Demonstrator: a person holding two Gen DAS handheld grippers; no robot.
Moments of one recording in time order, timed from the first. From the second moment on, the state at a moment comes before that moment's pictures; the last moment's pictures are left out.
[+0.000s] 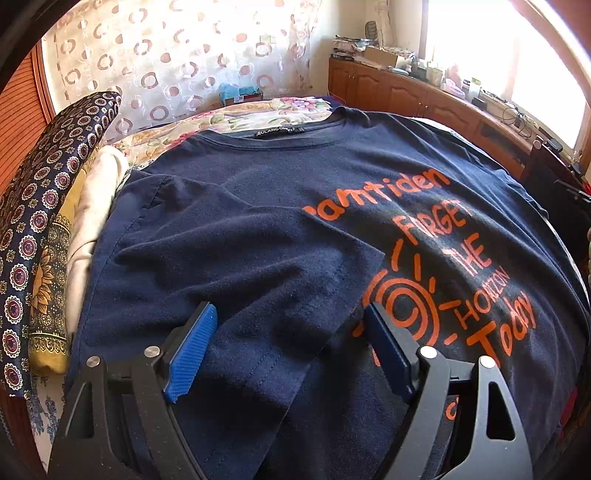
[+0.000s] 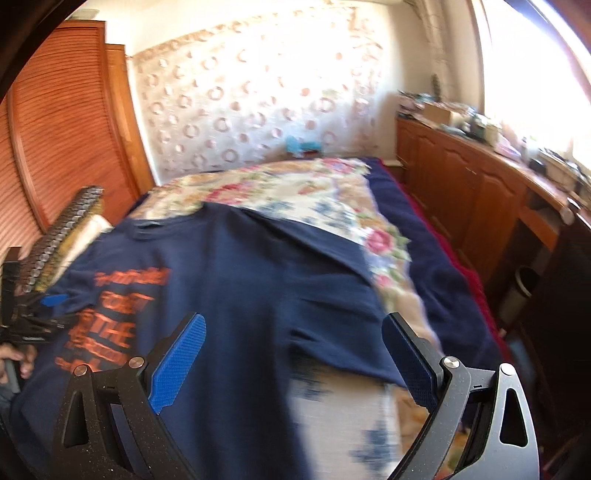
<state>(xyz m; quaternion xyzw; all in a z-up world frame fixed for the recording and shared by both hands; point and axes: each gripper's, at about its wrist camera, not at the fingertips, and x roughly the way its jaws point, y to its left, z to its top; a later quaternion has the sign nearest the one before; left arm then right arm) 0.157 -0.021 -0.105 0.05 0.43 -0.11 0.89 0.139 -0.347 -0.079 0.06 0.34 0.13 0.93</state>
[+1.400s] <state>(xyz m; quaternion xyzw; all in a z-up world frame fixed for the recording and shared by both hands) 0.142 -0.019 -0.084 0.02 0.40 -0.11 0.91 0.173 -0.374 -0.054 0.02 0.33 0.14 0.93</state>
